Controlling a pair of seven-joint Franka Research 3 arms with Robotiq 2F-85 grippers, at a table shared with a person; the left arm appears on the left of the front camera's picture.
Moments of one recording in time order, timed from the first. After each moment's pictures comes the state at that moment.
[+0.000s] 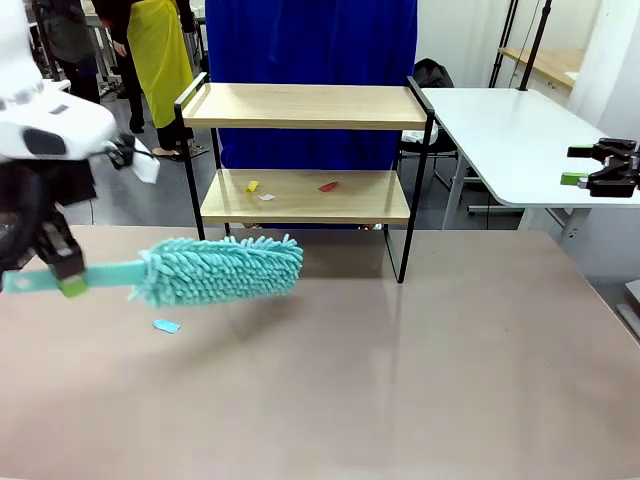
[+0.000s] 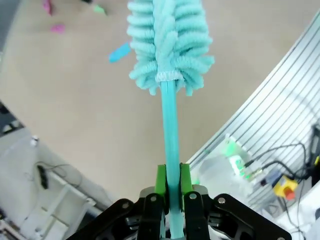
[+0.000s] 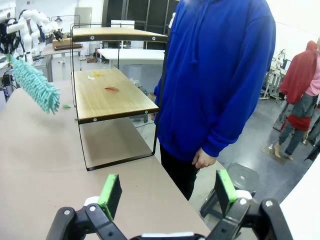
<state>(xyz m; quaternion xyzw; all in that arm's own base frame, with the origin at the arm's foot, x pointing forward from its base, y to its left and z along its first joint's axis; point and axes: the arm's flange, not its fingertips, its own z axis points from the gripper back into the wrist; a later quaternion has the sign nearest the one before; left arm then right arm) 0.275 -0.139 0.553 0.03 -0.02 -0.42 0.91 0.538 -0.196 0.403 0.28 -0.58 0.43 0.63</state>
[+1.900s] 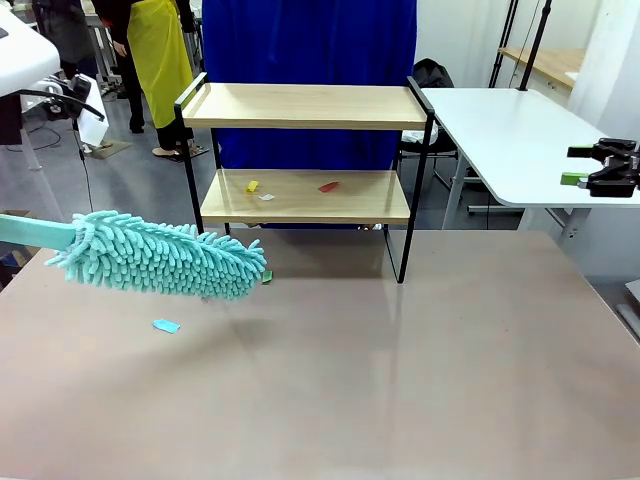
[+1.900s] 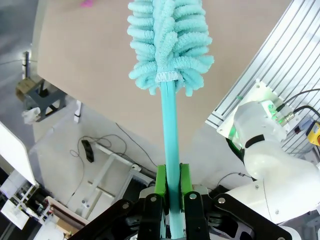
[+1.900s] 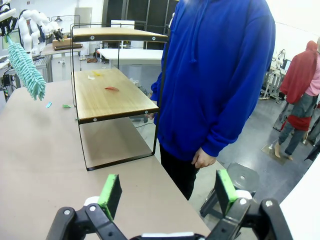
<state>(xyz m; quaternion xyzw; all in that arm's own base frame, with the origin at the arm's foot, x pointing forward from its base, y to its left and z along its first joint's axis) 0.246 -0.133 0.622 0.15 0.02 -0.49 0.86 0.538 -0.196 0.403 0.28 -0.58 0.43 0.63</state>
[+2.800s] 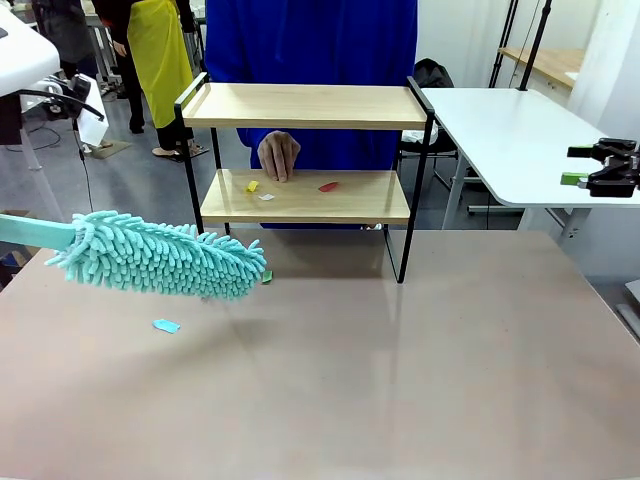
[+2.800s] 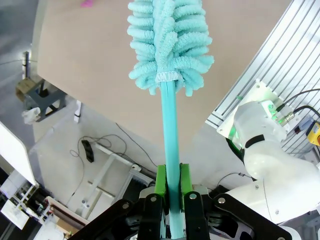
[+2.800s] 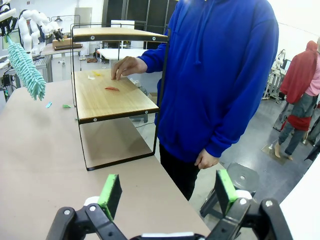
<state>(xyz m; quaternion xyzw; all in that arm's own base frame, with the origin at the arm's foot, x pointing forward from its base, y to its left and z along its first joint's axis) 0.246 -0.133 0.622 0.15 0.02 -0.49 0.86 0.538 -0.196 0.403 0.28 -0.58 0.43 0.63</state>
